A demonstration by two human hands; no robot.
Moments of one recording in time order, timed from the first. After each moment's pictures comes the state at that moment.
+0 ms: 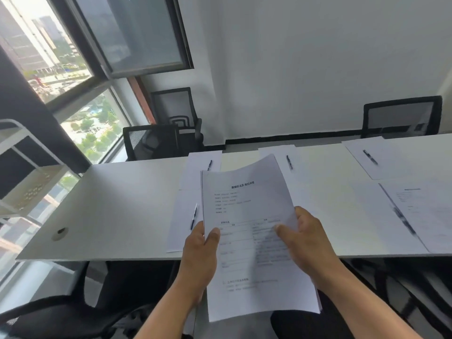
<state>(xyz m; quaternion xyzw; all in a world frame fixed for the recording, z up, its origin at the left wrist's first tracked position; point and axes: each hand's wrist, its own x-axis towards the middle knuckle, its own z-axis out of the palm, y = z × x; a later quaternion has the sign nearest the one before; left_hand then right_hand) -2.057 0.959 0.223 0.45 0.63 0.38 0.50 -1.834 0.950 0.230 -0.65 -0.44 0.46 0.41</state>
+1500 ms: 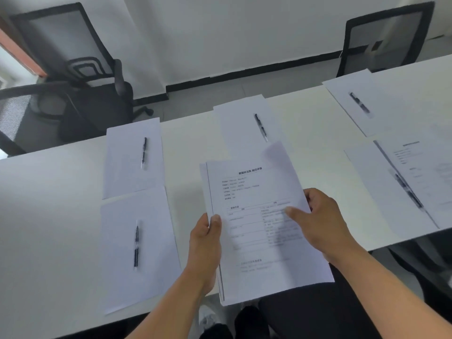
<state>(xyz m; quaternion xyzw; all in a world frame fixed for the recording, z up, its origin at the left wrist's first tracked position) -1.975 1.181 0.071 0.37 0.63 0.26 0.63 -1.742 1.138 0.090 -0.79 -0.31 0.41 0.34</state>
